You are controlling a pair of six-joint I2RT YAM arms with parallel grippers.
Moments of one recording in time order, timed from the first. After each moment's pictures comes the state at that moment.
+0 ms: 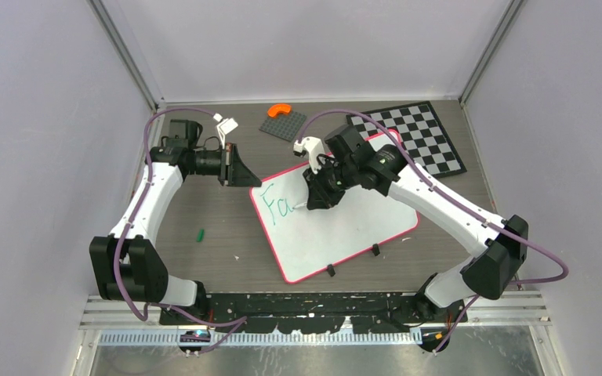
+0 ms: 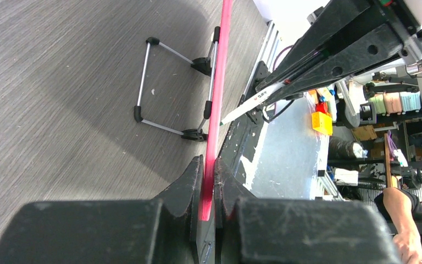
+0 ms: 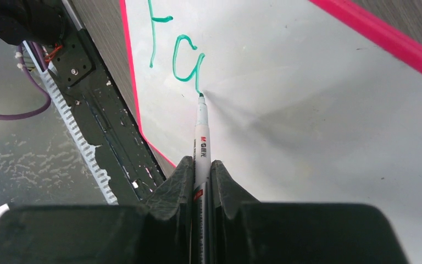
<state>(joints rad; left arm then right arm) -0.06 1.40 1.20 -0.77 1.19 0.08 0.77 1.48 1.44 -0.83 -0.38 -0.03</state>
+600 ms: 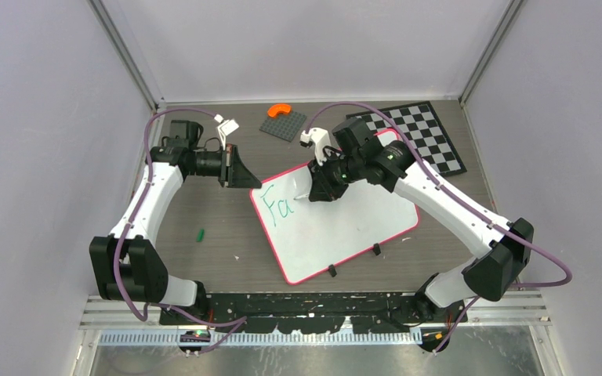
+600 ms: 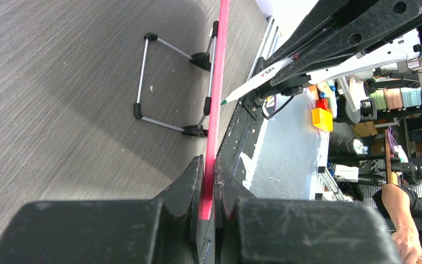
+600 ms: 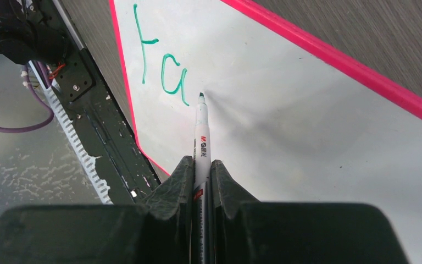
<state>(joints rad) -0.07 1.40 1.21 -0.80 1.19 0.11 0.73 1.46 1.47 -0.82 -0.40 -0.03</state>
